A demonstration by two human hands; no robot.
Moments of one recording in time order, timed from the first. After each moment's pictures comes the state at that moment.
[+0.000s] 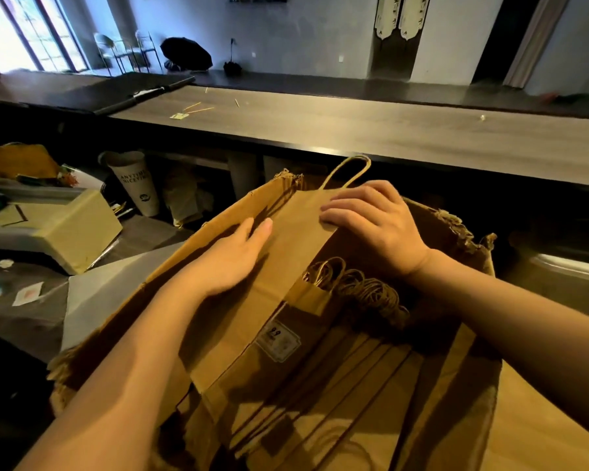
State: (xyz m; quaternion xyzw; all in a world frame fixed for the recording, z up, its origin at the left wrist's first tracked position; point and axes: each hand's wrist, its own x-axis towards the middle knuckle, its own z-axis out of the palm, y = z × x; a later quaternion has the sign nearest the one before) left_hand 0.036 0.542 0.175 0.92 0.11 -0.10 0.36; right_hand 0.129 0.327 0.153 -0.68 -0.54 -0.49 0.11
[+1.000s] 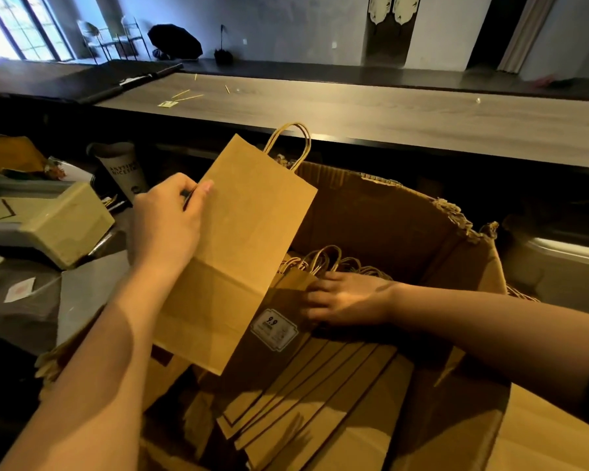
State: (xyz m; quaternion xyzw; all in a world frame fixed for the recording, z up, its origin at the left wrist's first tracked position) left_hand 0.029 0.571 0.182 0.91 0.13 0.31 0.25; right_hand 0.103 0.325 0.069 -0.71 -0.69 -0.12 -0.12
